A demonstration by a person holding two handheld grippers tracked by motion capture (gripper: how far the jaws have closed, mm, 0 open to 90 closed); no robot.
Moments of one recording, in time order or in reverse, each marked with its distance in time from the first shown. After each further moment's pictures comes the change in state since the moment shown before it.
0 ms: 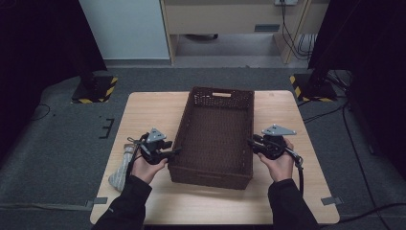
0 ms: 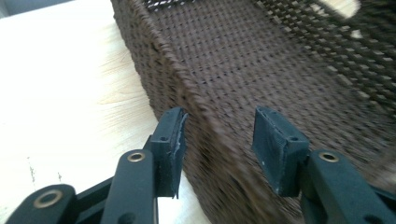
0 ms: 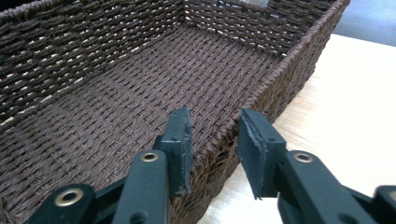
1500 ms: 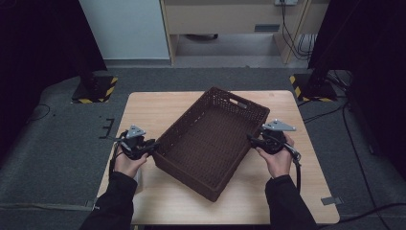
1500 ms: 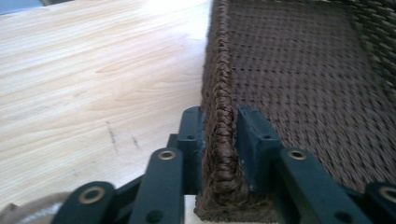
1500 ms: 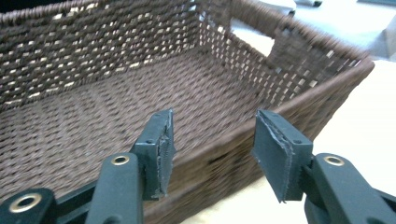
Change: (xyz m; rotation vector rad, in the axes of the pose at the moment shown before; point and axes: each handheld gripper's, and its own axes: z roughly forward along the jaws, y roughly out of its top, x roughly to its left) left arm 0.059 -0.011 -0.013 0.008 0.113 -0.090; right arm -0.007 0.011 0.008 -0.043 -0.078 0.037
